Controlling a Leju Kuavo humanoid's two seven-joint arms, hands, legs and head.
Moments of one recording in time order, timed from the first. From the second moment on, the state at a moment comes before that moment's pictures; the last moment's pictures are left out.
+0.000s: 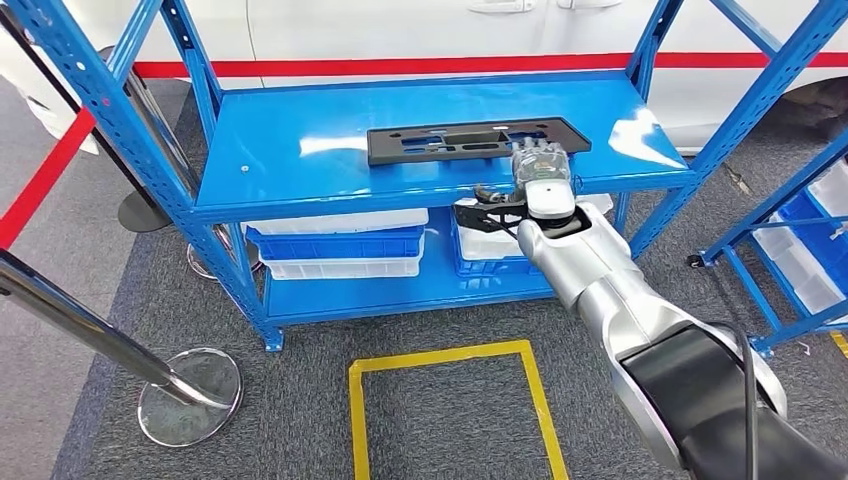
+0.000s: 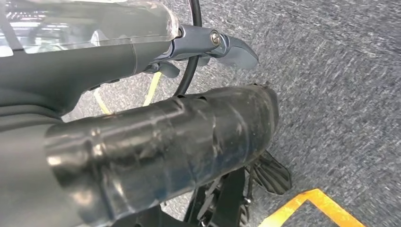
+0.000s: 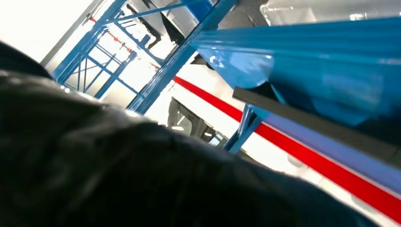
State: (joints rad) left arm -0.08 -0.13 0.74 -0.19 -0.22 0.21 0.10; right arm -1.09 0.09 0.77 -0.32 1.02 0.07 -0.06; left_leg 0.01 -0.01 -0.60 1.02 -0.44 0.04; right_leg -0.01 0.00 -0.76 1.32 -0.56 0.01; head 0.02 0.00
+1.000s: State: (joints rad) left arm -0.08 -0.13 0.75 -0.19 -0.22 0.21 0.12; right arm -1.07 0.07 0.77 -0.32 0.95 0.04 -0.05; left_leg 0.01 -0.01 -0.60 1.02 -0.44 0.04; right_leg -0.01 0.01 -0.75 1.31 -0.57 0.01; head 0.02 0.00
